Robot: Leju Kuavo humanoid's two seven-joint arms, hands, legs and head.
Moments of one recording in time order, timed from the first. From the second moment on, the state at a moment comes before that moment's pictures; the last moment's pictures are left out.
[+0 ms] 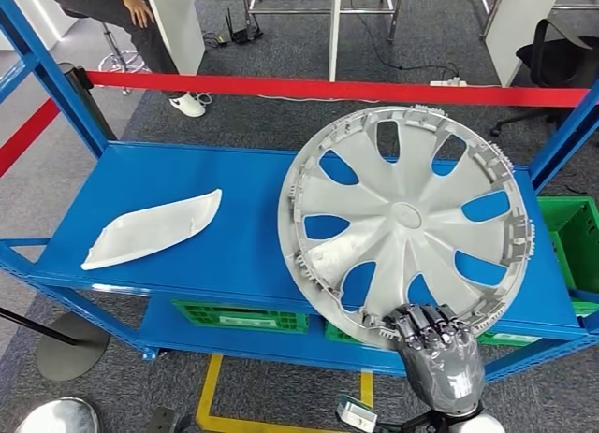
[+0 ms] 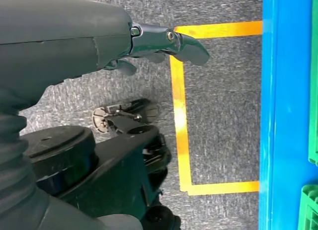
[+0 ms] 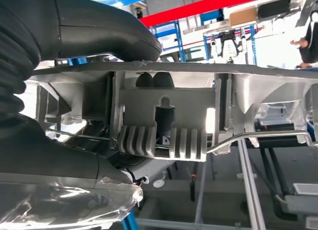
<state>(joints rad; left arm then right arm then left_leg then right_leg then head) -0.04 -0.16 0.69 -0.23 -0.66 0.01 -0.50 0.33 0.05 0.20 -1.82 1.57 -0.69 -0.28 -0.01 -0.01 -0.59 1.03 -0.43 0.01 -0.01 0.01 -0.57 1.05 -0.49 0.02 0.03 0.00</state>
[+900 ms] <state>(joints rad) -0.04 -0.17 0.69 -0.23 -0.66 0.01 -0.50 0.33 0.05 0.20 -1.82 1.57 -0.69 -0.28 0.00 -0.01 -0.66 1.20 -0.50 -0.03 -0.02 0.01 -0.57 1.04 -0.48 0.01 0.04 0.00</state>
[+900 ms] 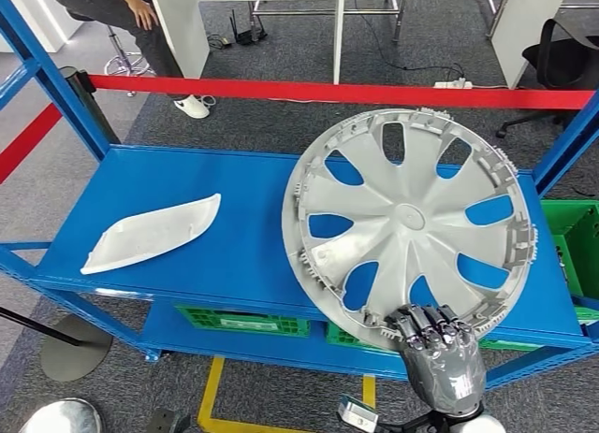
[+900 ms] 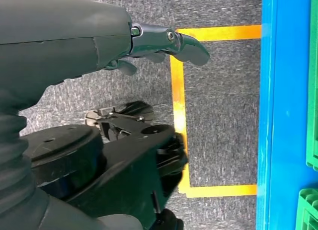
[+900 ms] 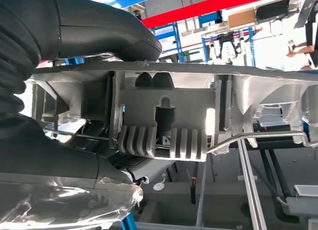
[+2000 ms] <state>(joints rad) -0.04 -0.17 0.69 -0.23 -0.66 0.01 -0.50 0.33 0.04 0.20 -1.82 1.57 -0.69 -0.28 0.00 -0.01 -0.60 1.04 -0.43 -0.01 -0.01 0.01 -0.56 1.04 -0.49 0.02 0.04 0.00</state>
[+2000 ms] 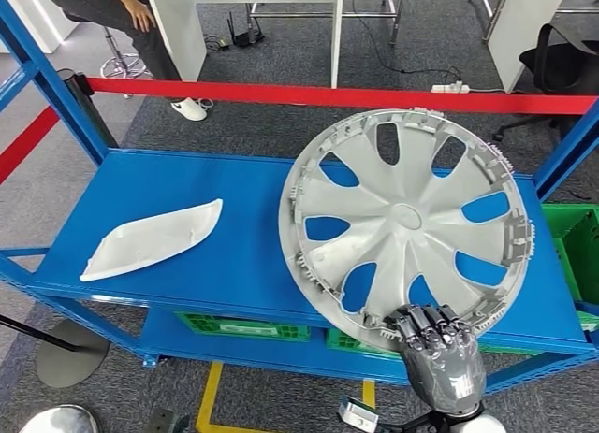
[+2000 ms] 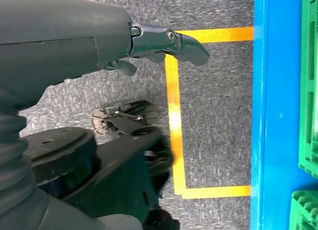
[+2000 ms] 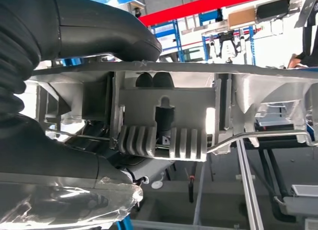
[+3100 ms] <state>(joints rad) -0.04 -0.17 0.69 -0.23 -0.66 0.01 -0.50 0.33 0.04 0.20 -1.82 1.57 -0.69 -0.28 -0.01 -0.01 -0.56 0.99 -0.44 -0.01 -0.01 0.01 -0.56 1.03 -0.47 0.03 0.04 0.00</state>
